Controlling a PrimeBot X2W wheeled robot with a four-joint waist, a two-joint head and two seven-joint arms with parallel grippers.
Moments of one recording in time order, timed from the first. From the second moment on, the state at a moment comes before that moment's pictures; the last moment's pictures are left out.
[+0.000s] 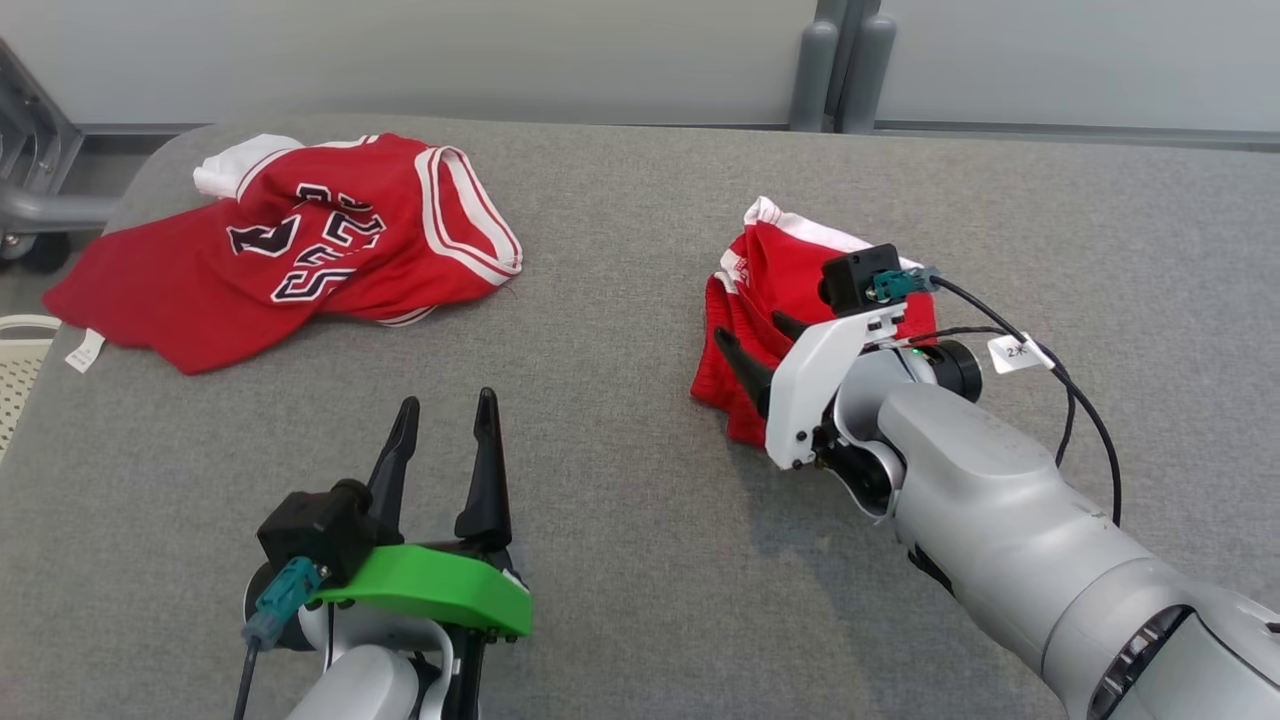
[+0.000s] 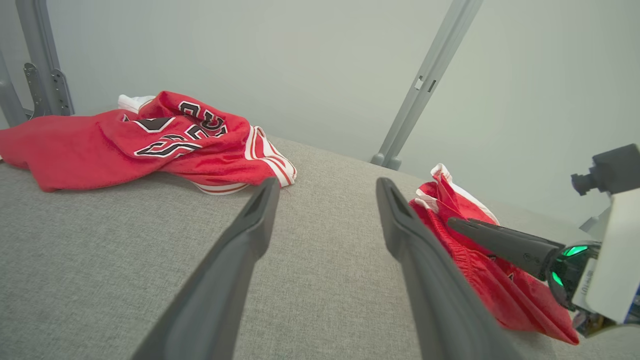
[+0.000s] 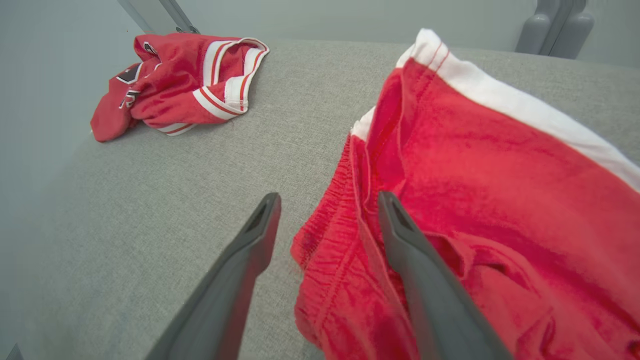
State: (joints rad) left arm -0.21 0.27 -0.59 0.04 -0.74 0.34 -0.26; right arm -0.93 -0.06 0.96 1.11 1.00 0.13 -0.07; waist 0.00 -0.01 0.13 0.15
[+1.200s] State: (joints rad) left arm -0.18 0.30 -0.62 -0.03 -0.74 0.37 -0.23; right arm -0.82 -0.24 0.79 1.12 0.92 0.13 -0.26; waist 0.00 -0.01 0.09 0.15
